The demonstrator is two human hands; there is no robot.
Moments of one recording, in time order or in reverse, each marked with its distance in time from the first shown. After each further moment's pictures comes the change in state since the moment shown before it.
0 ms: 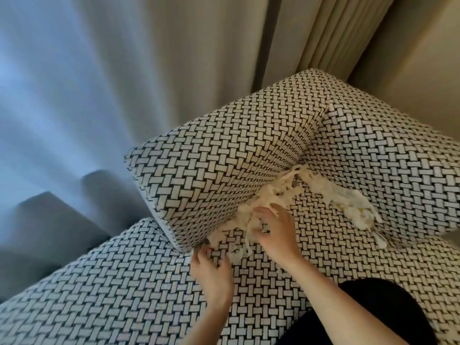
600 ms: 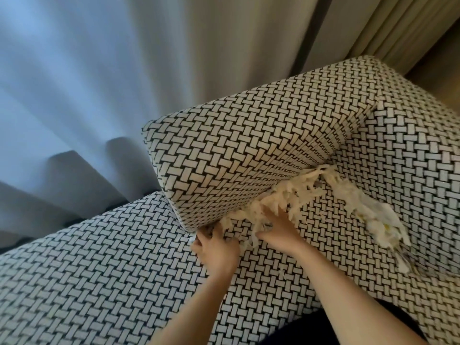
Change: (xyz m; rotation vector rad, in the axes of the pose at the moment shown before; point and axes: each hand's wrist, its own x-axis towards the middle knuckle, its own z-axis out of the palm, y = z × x) left_hand 0.018 0.023 0.015 0.445 0.015 -0.173; right_hand 0.035 0.008 -0.001 -0.156 -0.512 0.131
